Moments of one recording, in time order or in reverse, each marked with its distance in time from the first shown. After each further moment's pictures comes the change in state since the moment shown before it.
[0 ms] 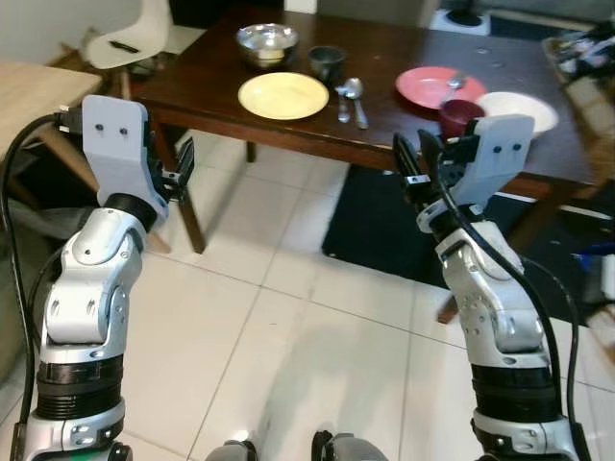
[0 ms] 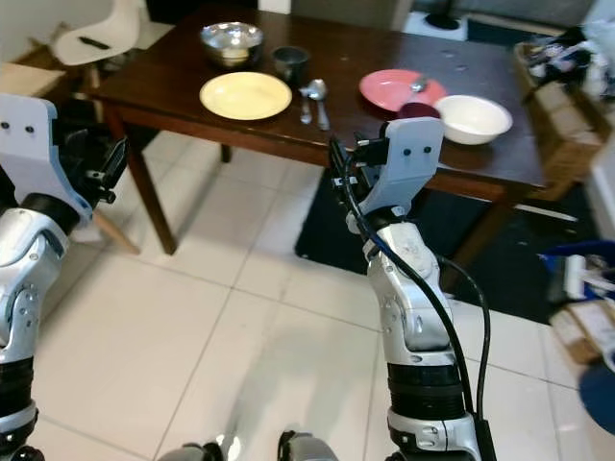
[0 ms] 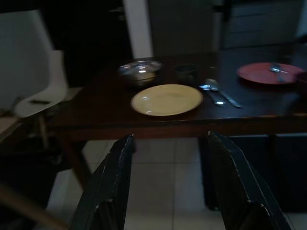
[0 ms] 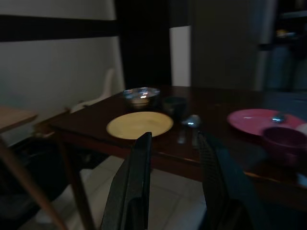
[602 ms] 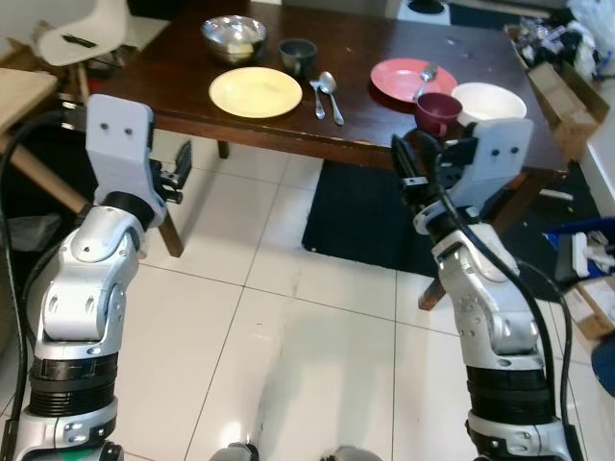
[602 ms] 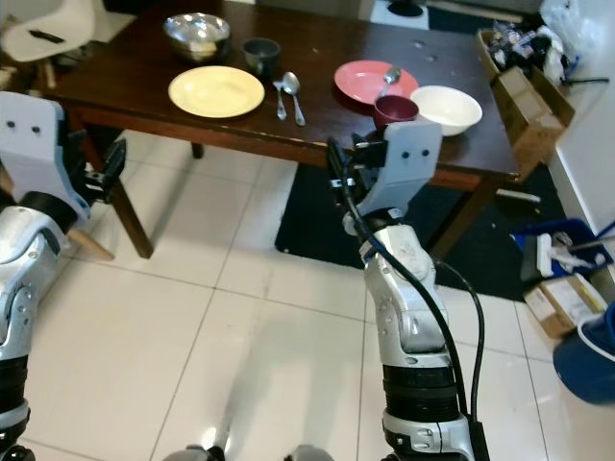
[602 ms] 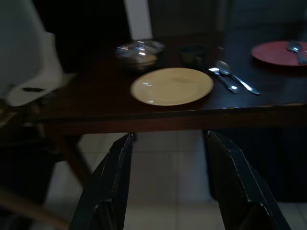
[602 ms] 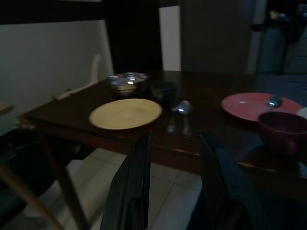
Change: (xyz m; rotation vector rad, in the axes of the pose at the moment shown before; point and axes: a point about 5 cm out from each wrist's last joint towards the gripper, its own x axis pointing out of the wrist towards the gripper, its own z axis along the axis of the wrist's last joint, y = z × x) left arm 0.001 0.006 -0.004 0.023 0.020 0.031; right arm 0.001 0.003 0.000 0.007 0.001 0.016
